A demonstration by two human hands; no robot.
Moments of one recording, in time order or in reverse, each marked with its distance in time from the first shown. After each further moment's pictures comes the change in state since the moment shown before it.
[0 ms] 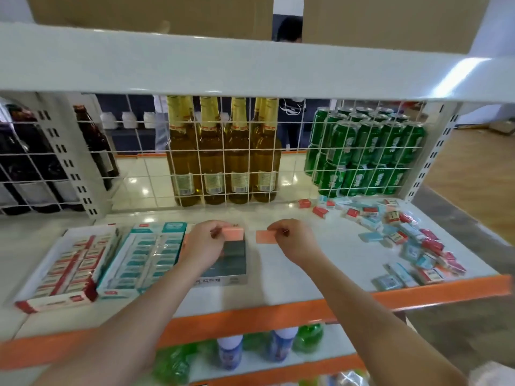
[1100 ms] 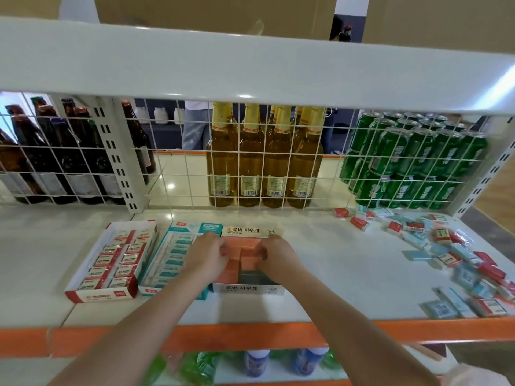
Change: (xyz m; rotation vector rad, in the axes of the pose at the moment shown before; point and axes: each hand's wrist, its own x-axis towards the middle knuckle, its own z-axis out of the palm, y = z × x) left_hand 0.009 -0.055 -0.042 0.533 0.020 0.064; right_hand 0.018 -0.053 0.083 -0.265 -0.257 -0.055
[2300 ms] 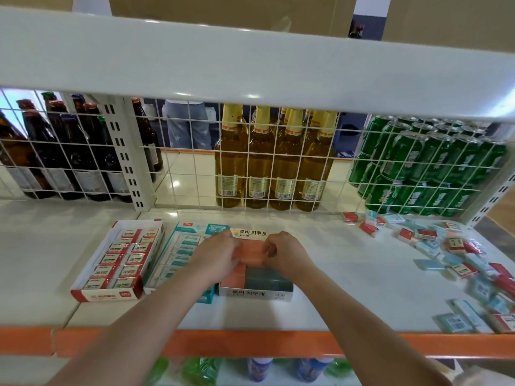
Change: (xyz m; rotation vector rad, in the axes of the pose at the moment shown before) left_hand 0.009 0.000 -0.008 0.187 -0.134 0.223; right_hand 0.013 0.002 -0.008 -0.011 0.034 -0.068
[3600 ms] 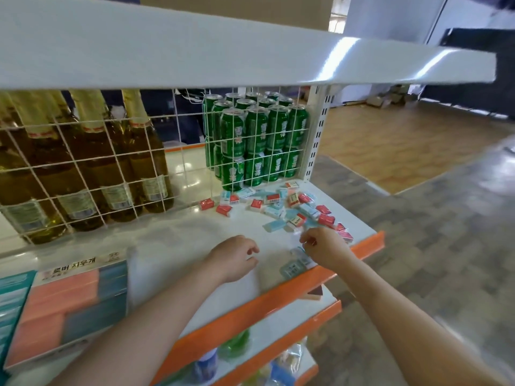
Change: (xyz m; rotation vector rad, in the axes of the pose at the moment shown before) left_hand 0.071 0.265 0.074 -0.209 -0.344 0.472; right_hand -0.153 0.261 -0.131 -0.077 0.238 0.574
